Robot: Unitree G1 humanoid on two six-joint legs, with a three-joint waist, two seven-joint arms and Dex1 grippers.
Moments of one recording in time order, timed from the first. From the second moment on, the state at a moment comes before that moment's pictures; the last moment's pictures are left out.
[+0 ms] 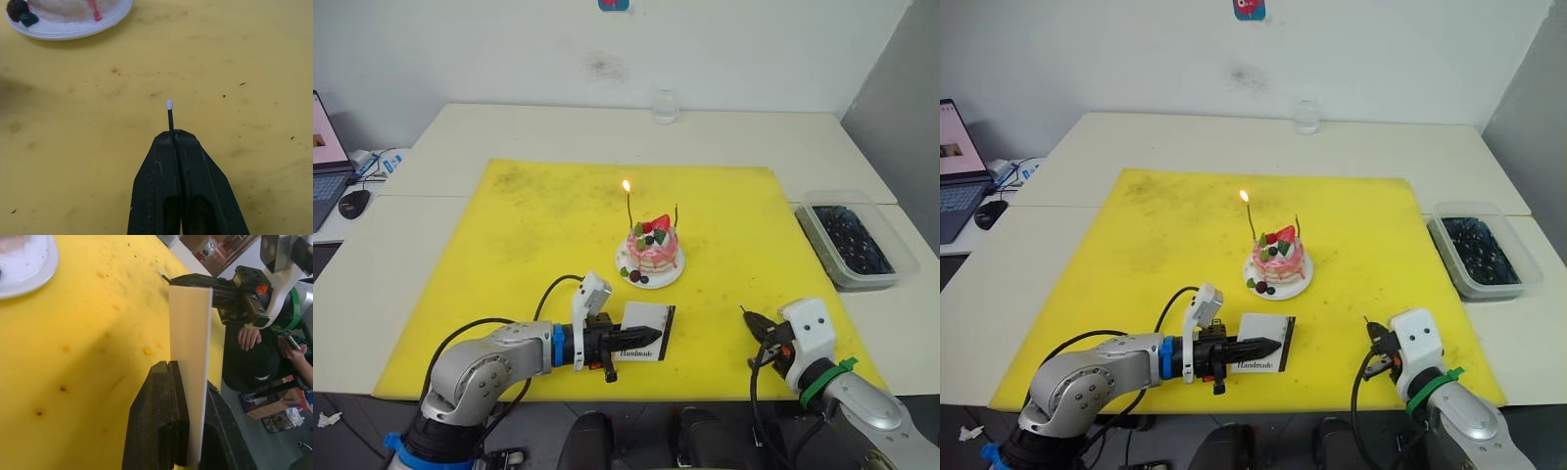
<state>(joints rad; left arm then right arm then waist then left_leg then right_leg) -0.15 0.55 -0.09 -0.44 -0.88 1.00 -0.71 0.34 -0.39 -0.04 -0.85 0.25 0.74 0.28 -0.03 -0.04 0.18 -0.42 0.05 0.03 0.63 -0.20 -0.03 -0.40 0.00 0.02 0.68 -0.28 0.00</state>
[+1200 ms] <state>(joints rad) -0.14 0.56 -0.10 -0.43 -0.88 1.00 -0.75 0.37 -0.35 0.02 -0.58 0.17 0.31 0.35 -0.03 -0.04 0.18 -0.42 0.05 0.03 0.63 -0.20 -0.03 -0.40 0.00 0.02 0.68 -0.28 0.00</state>
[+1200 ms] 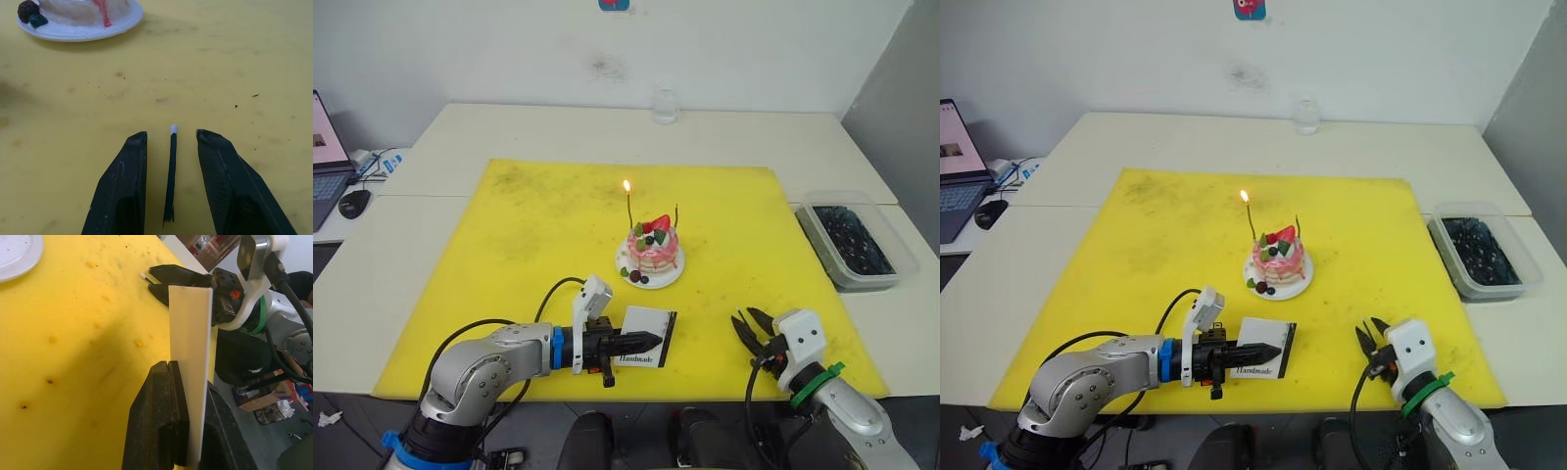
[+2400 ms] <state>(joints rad) -0.13 0.55 -0.10 -0.43 -0.86 1.00 -0.75 0.41 -0.33 0.03 -0.61 0.14 0.32 0.35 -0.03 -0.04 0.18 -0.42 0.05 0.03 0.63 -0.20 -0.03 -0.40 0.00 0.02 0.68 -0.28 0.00</state>
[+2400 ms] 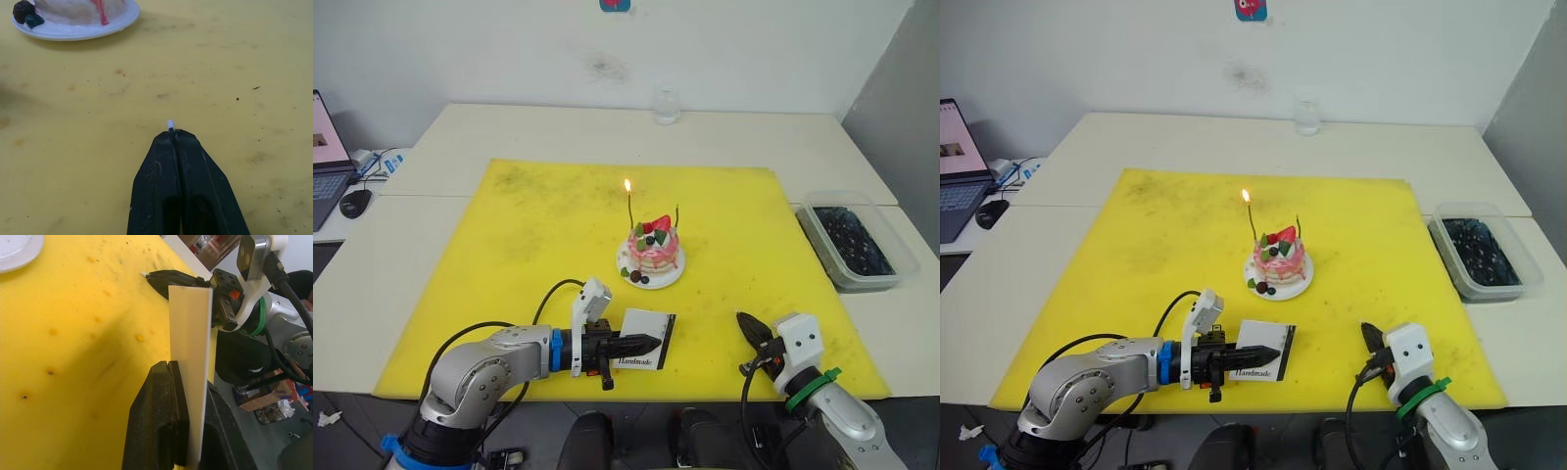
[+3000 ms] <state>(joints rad) -0.40 0.38 -0.03 -0.39 -1.05 1.18 -0.50 -0.02 -0.82 -0.05 -0.98 0.33 0.76 0.58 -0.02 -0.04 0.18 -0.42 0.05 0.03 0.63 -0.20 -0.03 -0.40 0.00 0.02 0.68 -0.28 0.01</state>
